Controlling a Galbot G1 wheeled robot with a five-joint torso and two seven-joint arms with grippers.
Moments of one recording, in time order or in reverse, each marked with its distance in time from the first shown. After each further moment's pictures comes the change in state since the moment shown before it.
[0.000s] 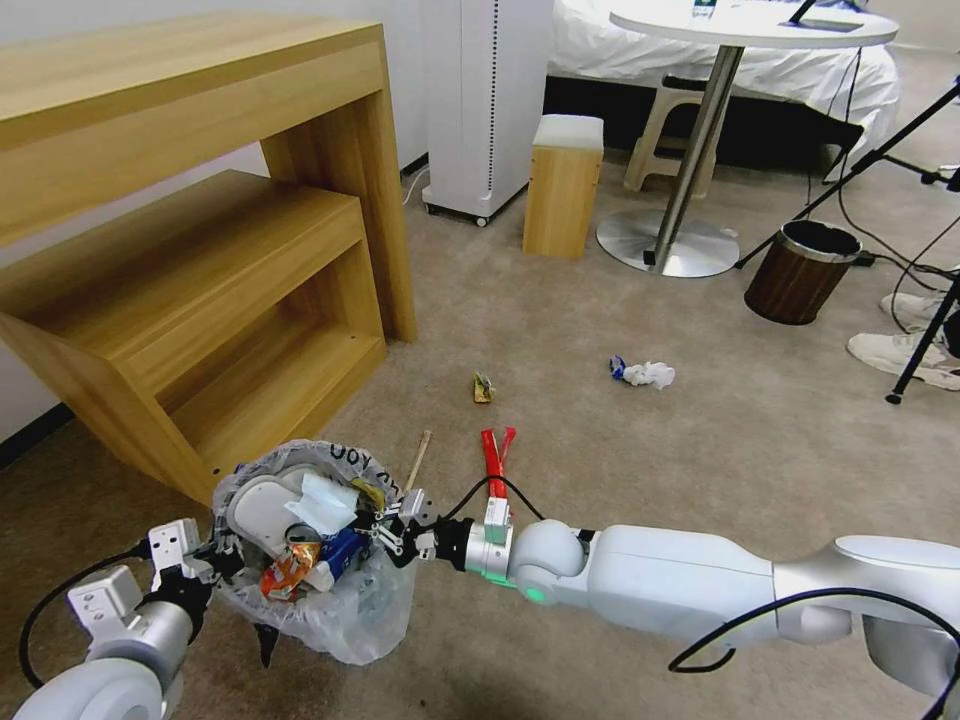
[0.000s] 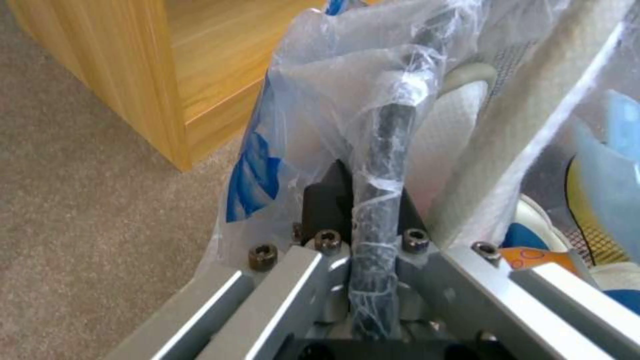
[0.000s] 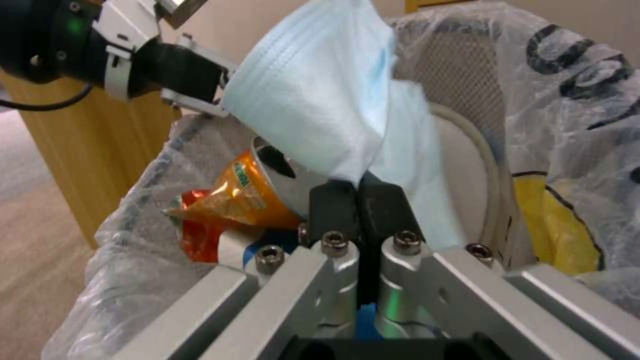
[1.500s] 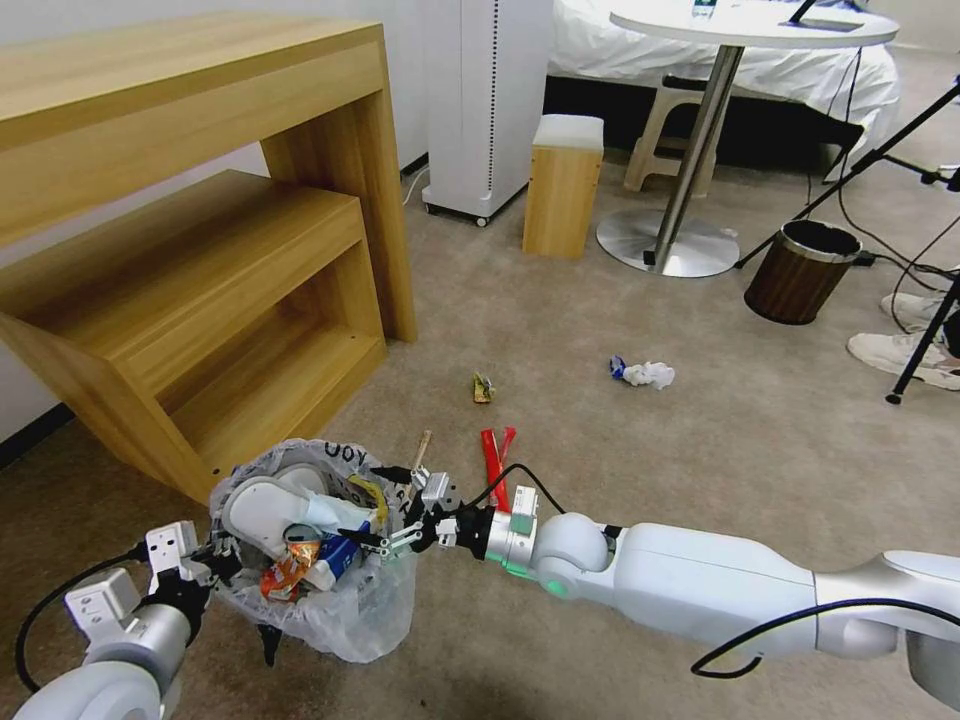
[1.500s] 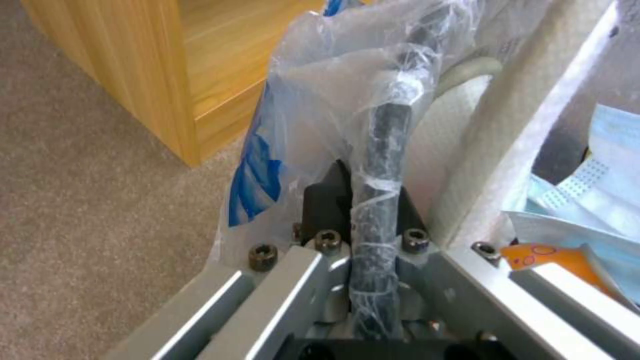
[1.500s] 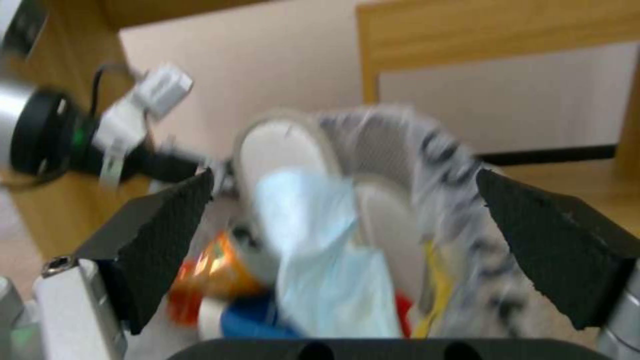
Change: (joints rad) left arm 0.010 -0.007 -0.008 0.001 0.007 0.000 -0.001; right arm -0.060 -0.088 0.120 0.107 -0.004 -0.001 0.021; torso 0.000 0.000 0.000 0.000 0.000
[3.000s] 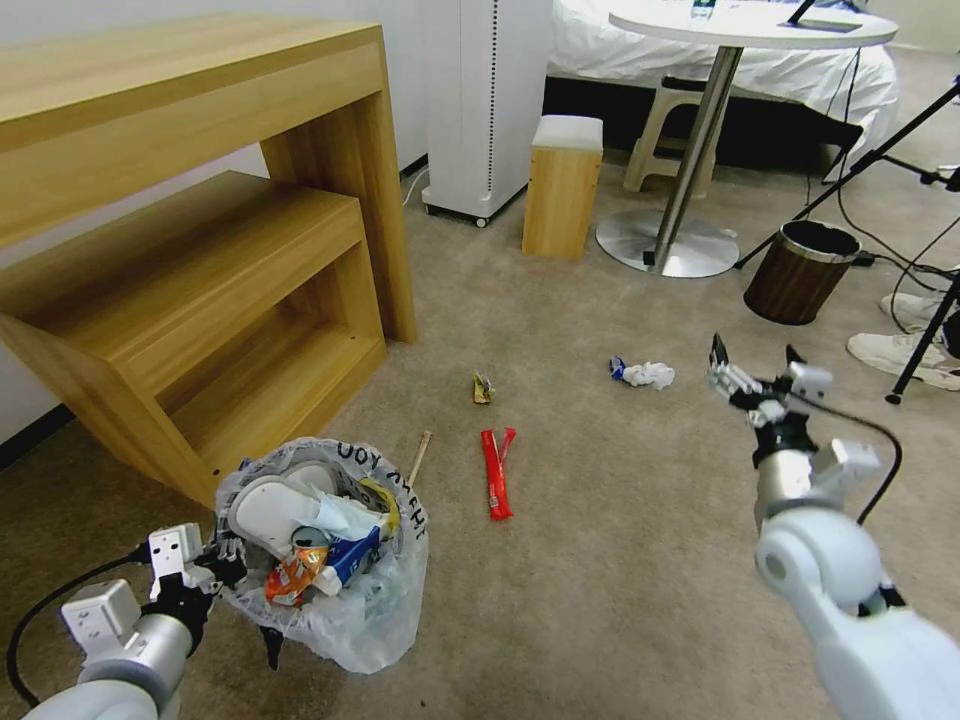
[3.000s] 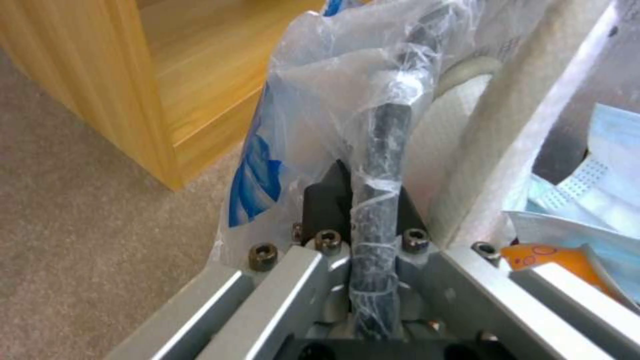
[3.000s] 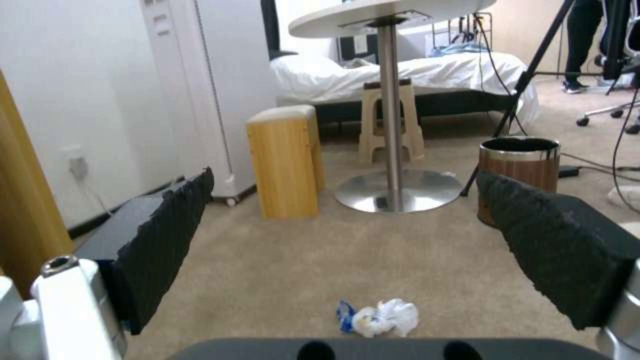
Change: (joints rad) left arm 0.068 -0.021 -0.001 -0.077 0.088 -0.032 0.069; right arm -1.022 0.054 1.533 0.386 -0.399 -0.313 0.564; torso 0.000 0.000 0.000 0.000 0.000
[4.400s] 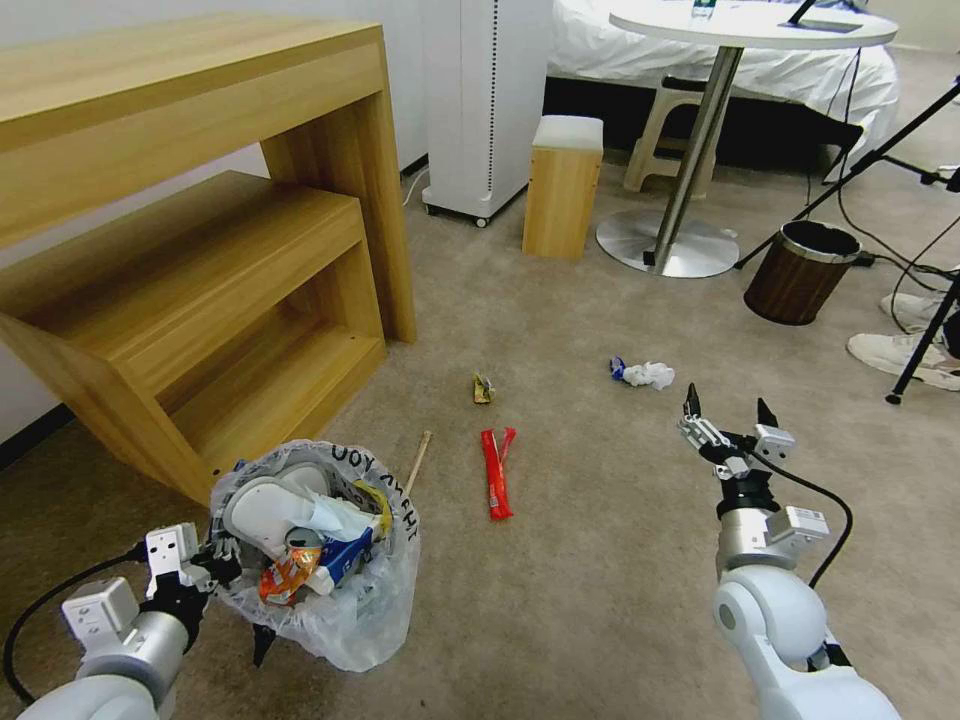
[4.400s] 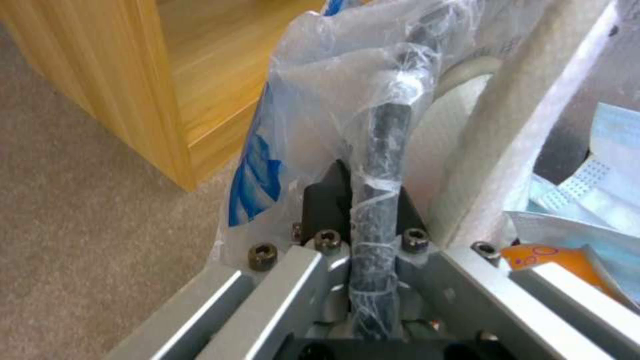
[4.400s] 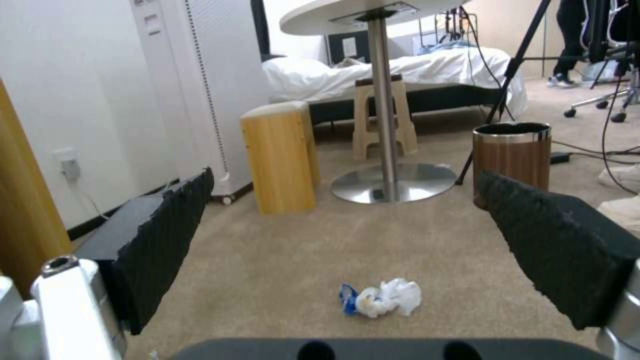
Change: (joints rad) left arm -0.024 0.006 -0.015 0.041 -0.002 0.001 0.007; right arm -0.032 0.161 -0.017 -0.071 -0.138 0.087 -0.042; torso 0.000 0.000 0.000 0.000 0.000
